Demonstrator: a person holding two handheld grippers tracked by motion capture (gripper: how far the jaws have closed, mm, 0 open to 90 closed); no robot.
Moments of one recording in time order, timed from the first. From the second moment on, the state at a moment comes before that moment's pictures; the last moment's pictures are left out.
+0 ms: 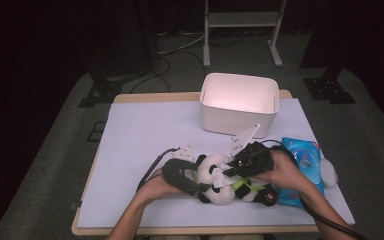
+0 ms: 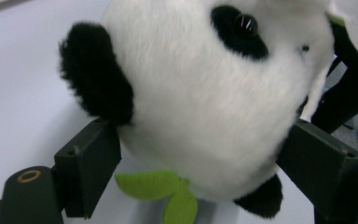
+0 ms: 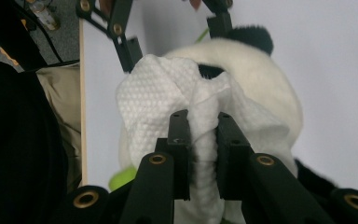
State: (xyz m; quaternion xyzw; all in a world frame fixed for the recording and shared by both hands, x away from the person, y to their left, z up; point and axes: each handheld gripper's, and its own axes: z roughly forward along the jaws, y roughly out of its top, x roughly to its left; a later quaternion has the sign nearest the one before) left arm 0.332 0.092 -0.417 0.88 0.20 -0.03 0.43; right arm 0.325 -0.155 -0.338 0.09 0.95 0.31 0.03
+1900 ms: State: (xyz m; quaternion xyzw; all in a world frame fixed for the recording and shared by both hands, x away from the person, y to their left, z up) left arm 0.327 0.089 -0.413 0.88 0.17 -0.01 0.44; right arm 0.373 -0.126 -0.328 0.13 0.95 0.28 0.02
